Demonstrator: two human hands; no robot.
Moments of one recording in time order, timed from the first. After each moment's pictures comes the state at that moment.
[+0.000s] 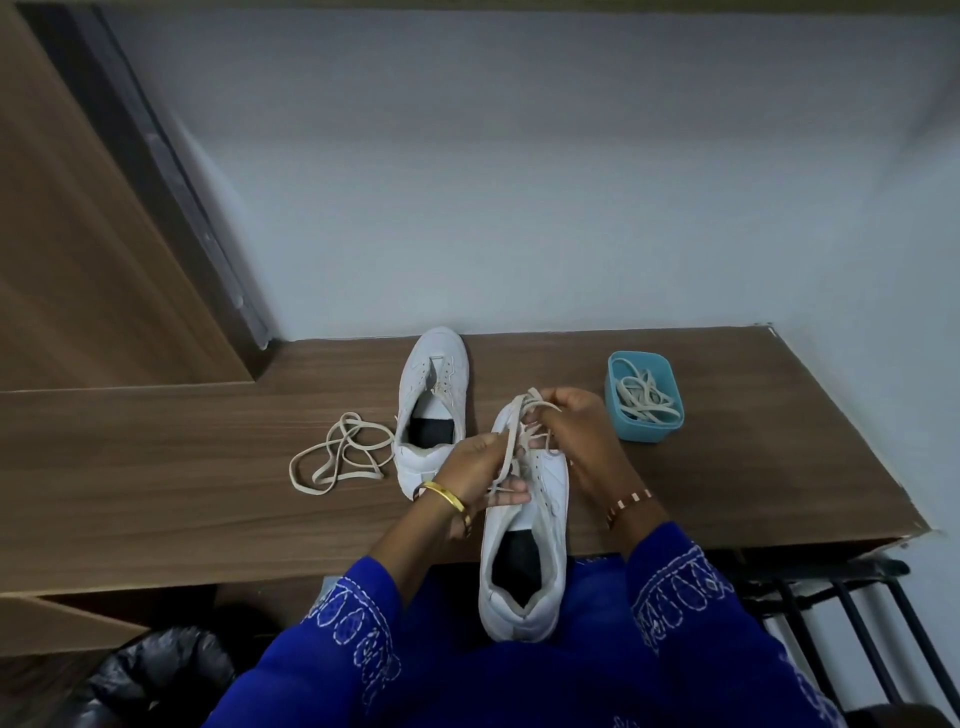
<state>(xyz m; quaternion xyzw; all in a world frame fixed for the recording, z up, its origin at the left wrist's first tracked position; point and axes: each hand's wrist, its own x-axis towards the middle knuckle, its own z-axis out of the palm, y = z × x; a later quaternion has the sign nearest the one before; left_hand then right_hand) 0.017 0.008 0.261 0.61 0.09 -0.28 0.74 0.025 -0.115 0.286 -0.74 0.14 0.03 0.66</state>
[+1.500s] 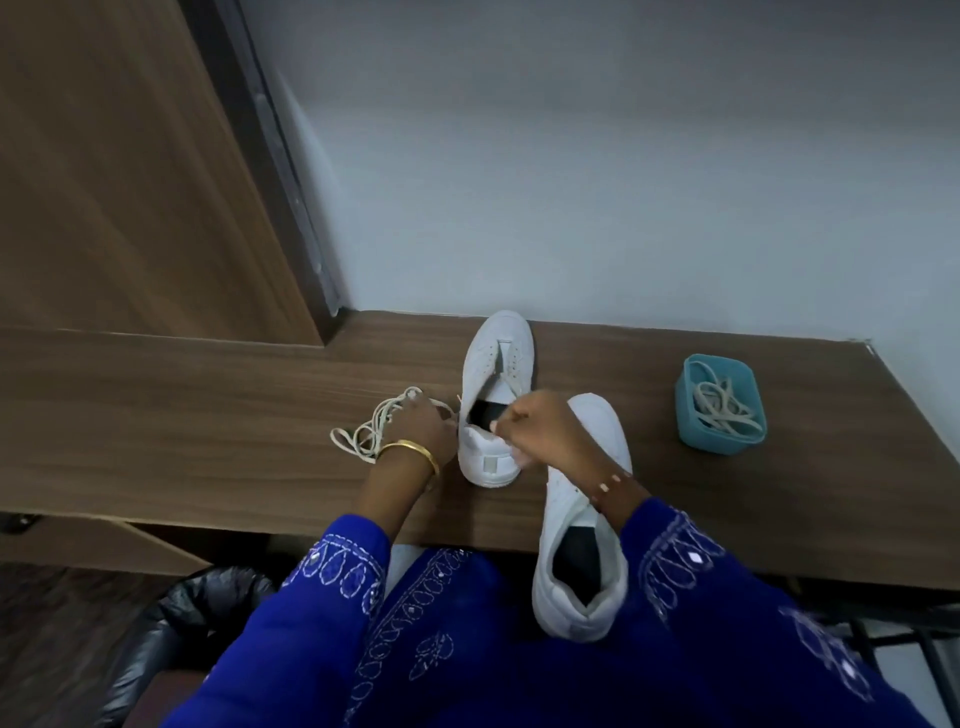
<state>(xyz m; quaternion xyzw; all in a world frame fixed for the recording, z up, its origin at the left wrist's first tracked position) 0.063 0.122 0.232 0.96 0.10 -0.11 0.23 0.046 -0.028 0.279 -0.89 -0.02 0.17 0.42</state>
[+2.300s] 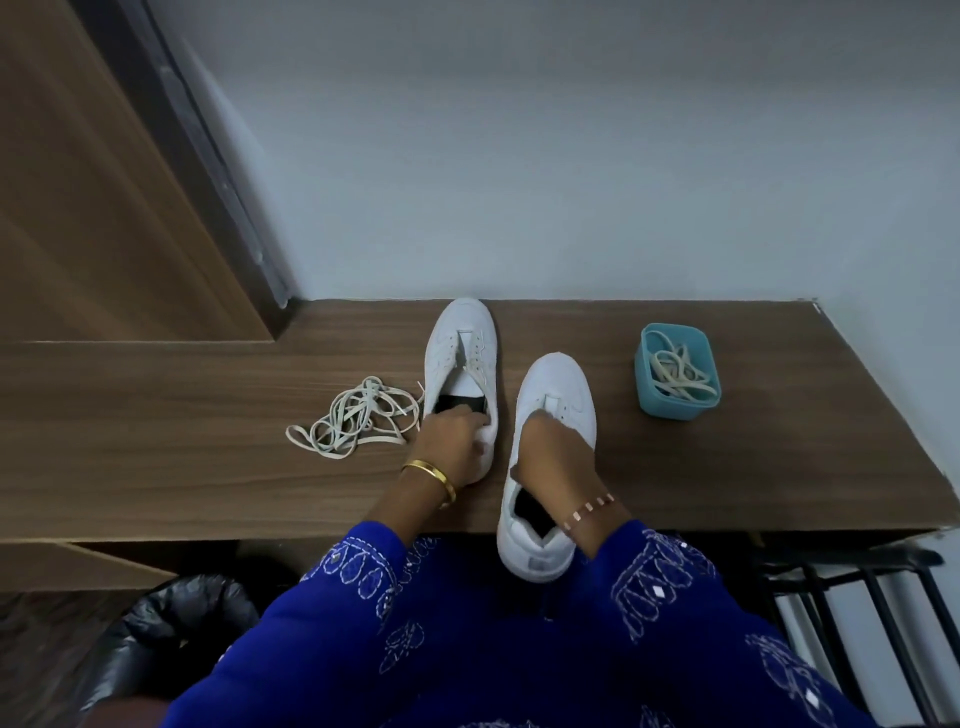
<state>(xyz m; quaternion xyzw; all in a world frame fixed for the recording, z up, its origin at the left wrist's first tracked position) 0.044 0.062 0.212 0.97 -0.16 -0.06 0.18 0.018 -0.062 0.234 -0.98 0.06 0.11 0.12</state>
